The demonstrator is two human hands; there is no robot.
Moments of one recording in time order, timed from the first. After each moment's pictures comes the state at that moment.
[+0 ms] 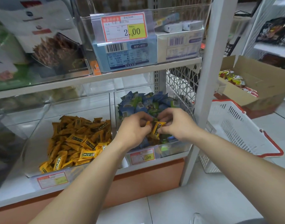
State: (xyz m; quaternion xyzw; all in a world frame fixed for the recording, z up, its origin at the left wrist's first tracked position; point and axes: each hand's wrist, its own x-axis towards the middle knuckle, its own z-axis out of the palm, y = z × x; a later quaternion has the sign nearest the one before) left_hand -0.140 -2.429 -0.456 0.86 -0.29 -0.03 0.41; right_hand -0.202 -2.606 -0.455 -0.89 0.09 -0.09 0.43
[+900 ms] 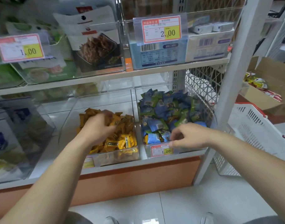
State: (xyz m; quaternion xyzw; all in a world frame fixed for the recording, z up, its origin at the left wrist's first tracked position) left_hand -0.110 -2.272 -0.434 0.96 -0.16 0.02 0.24; right_hand -0.208 -2.585 -0.455 -0.97 -0.08 0.13 0.18
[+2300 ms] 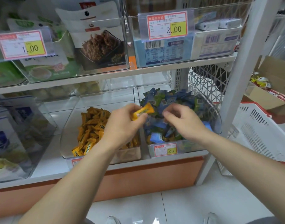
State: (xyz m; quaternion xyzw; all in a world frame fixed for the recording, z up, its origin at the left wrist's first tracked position) left_hand -0.147 -2.332 -0.424 0.90 -0.25 0.13 0.33; right_hand -0.196 -2.548 -0.447 -0.86 -0.02 -0.15 0.49
